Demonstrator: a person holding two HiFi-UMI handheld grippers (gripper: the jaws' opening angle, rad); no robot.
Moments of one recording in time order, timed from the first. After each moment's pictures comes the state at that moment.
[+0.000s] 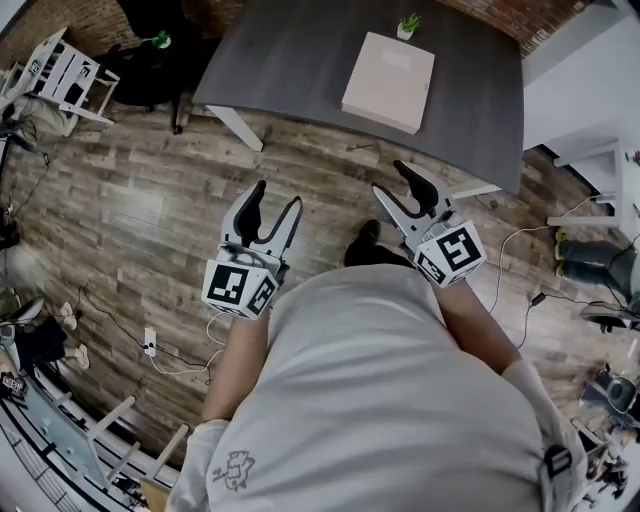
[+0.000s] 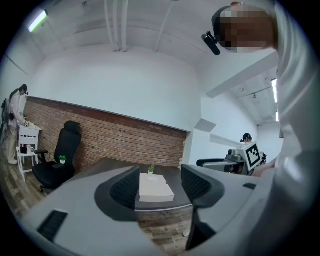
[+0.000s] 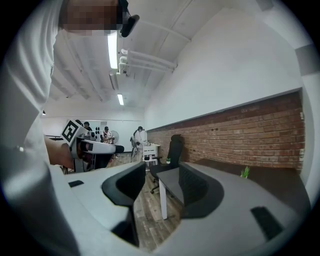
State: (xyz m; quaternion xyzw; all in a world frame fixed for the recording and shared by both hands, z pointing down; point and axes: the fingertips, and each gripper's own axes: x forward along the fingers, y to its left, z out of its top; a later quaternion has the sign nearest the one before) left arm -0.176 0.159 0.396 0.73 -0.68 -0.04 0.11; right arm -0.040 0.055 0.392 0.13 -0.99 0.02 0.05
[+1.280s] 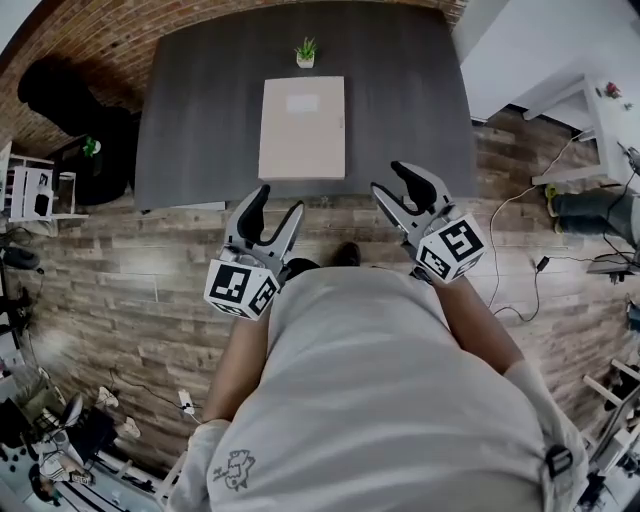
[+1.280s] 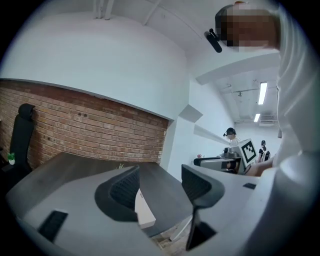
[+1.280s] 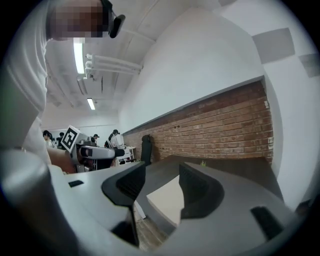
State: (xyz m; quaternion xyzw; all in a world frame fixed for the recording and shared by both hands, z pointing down) left arm -0.073 -0.108 0.407 0.82 -0.56 0.01 0.14; right arm 0.082 -0.175 0.408 0.26 -0.96 0.10 0.05
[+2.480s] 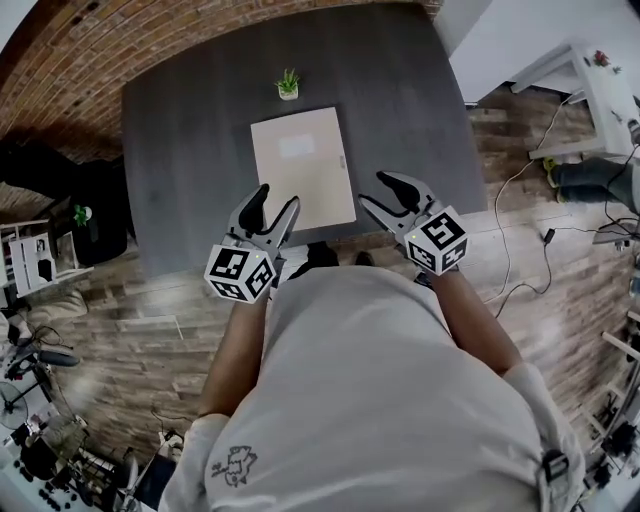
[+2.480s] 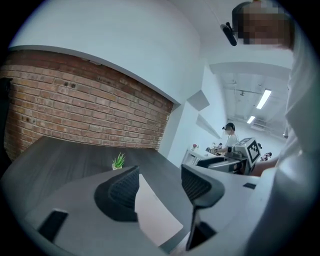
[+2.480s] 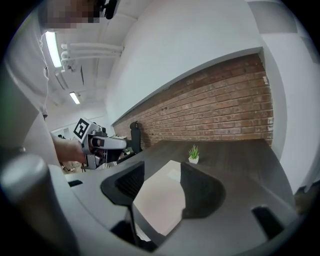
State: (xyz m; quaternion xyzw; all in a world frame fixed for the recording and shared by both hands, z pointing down) left arm -0.128 -0.270 0.475 0.85 -0.48 0.06 0.23; right arm 0.030 -0.284 0.487 0.29 -0.93 0.18 0.13
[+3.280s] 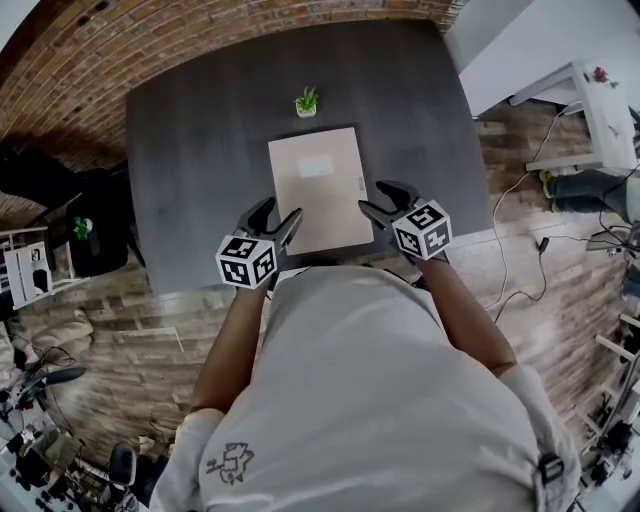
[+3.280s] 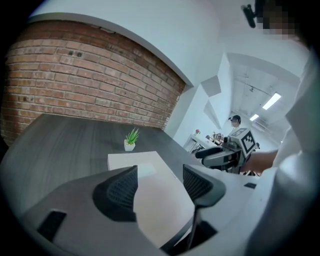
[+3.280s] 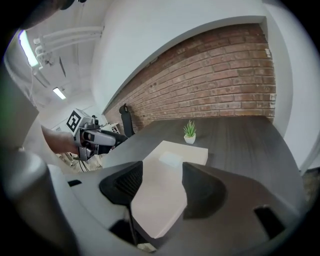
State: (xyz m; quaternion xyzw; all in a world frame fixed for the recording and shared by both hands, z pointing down) left arm -0.186 -0.301 0.565 0.83 -0.44 0.14 0.32; right arm -0.011 -0.327 0.578 0.30 -0.89 0.26 0.24
